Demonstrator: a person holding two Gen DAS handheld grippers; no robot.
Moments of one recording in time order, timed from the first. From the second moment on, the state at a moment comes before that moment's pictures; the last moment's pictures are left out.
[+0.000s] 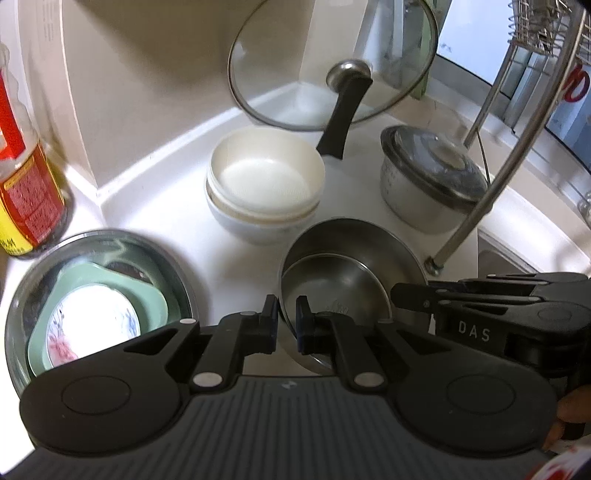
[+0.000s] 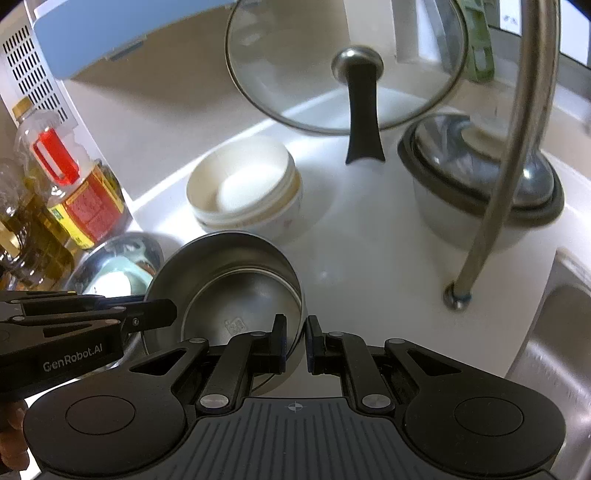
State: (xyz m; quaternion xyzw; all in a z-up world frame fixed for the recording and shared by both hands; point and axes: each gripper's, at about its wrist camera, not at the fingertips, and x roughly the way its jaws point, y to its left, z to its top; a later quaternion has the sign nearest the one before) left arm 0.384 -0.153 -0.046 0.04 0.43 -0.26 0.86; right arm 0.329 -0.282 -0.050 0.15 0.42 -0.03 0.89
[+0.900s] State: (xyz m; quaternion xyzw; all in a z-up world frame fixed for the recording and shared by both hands) left arm 0.448 -0.156 -0.009 0.03 0.36 -0.23 0.90; right arm 0.411 -0.291 -0.011 0.10 0.38 0.00 0.92
